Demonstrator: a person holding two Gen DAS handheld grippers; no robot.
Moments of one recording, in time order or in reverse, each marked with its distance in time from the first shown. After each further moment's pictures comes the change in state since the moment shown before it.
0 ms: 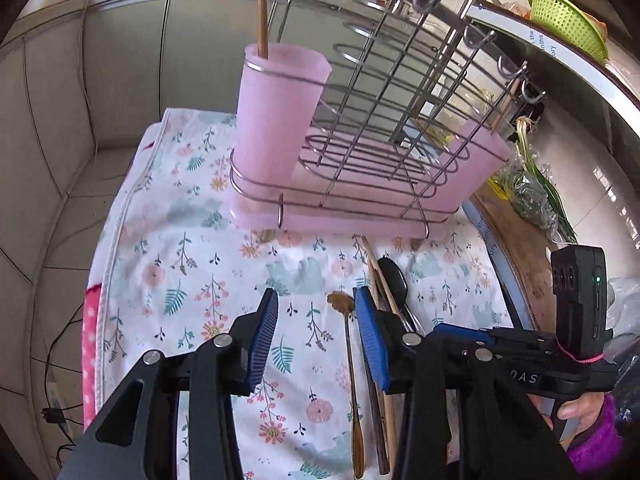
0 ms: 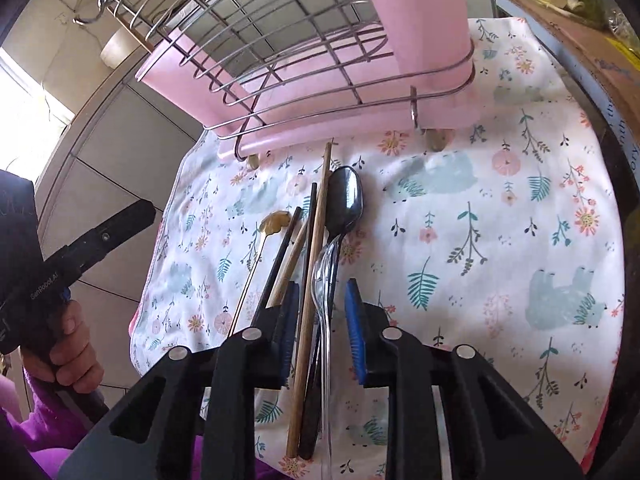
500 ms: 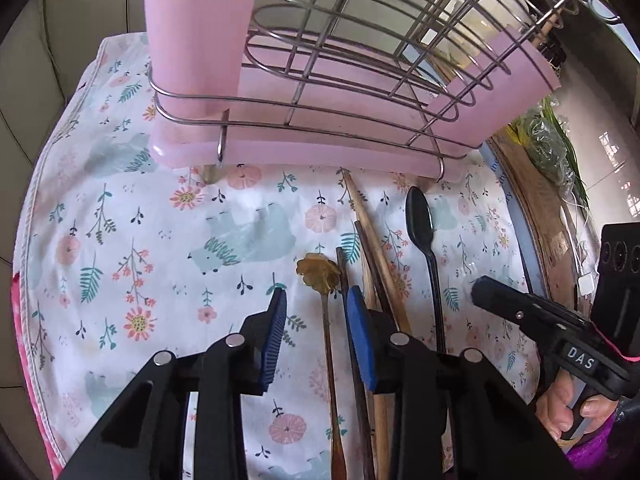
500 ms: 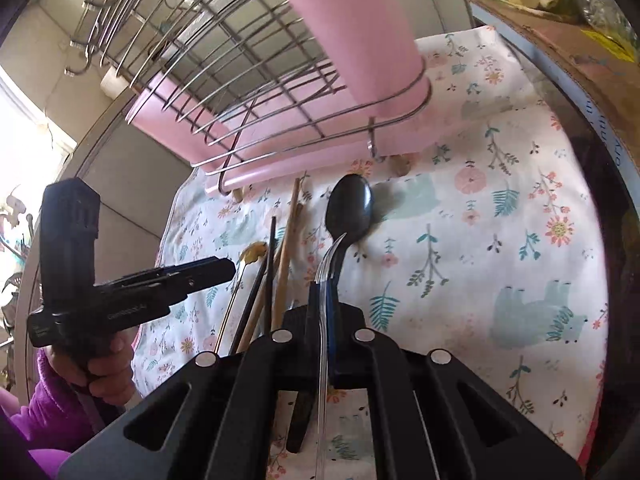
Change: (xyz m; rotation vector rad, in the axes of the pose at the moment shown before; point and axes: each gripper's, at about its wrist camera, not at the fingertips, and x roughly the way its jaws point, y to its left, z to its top) left arm 0.087 -0.019 0.005 0.005 0.266 -0.037; right arm -0.018 -0.035 0.007 0.067 -0.114 0.021
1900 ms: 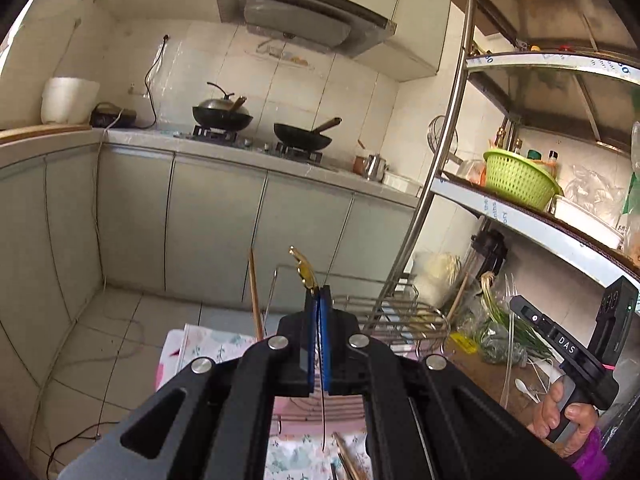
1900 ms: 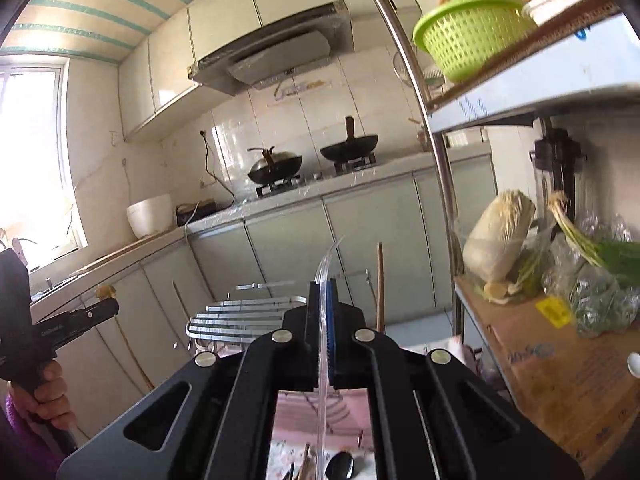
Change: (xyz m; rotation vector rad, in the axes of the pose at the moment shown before) left arm -0.266 -0.012 0.044 0.058 -0.857 0.034; right arm -0.172 0.077 0.093 -0.237 -0.794 -0.074
